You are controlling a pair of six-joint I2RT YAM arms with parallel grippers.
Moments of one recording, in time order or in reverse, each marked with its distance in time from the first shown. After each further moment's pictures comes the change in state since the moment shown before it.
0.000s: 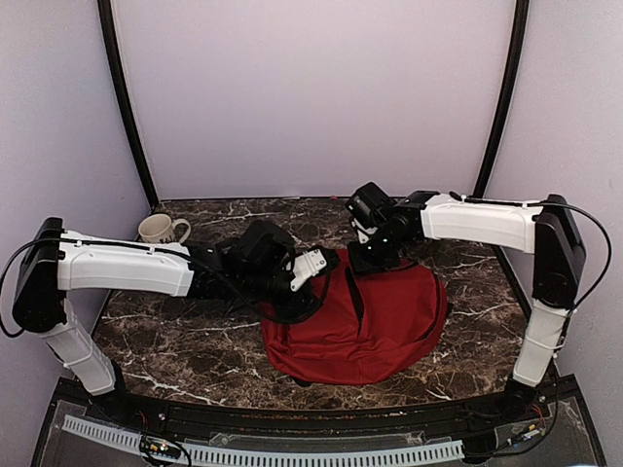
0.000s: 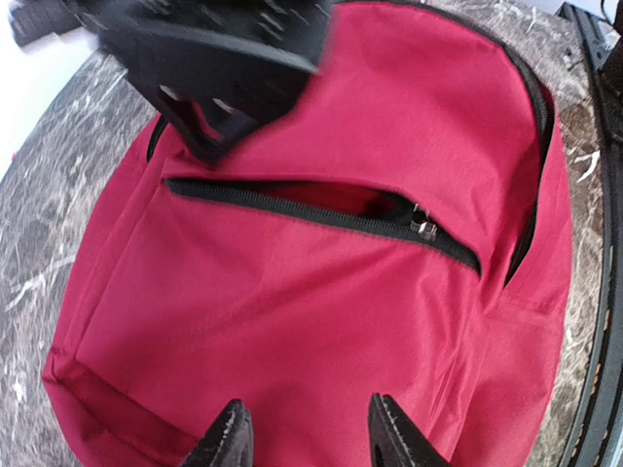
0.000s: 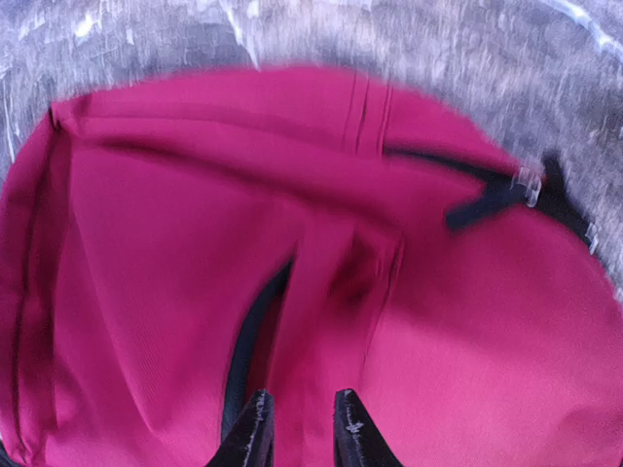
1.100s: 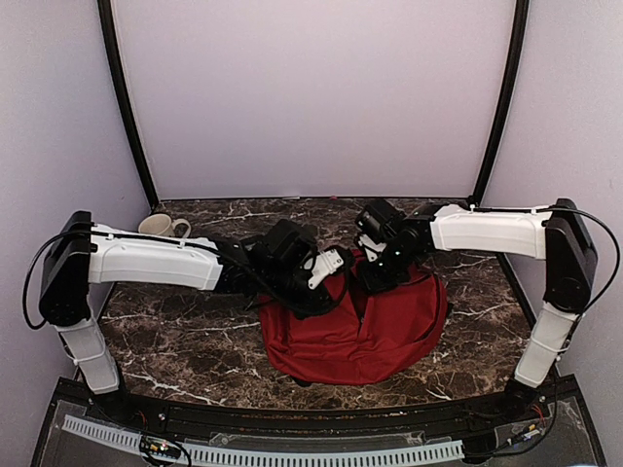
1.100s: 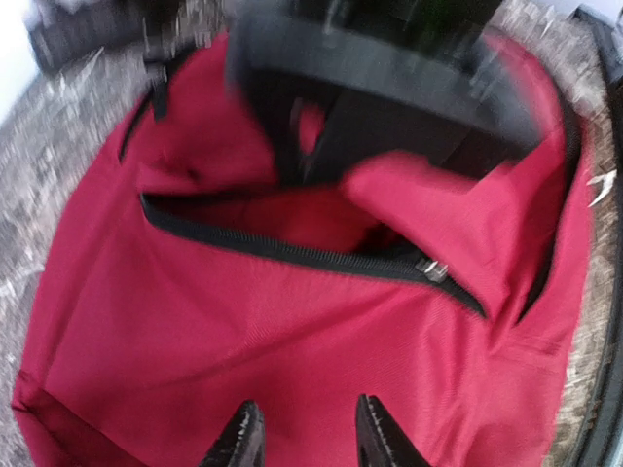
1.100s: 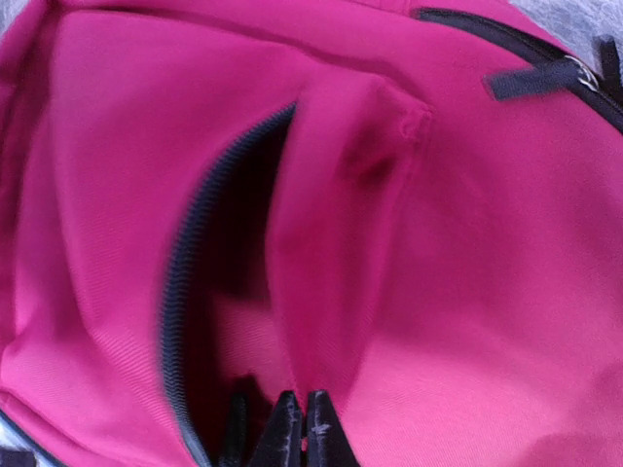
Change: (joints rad) left arm 0.000 0.149 0.147 -0.047 0.025 -0.045; right arm -0.001 -0.080 -0.156 -0.013 -0.114 -0.061
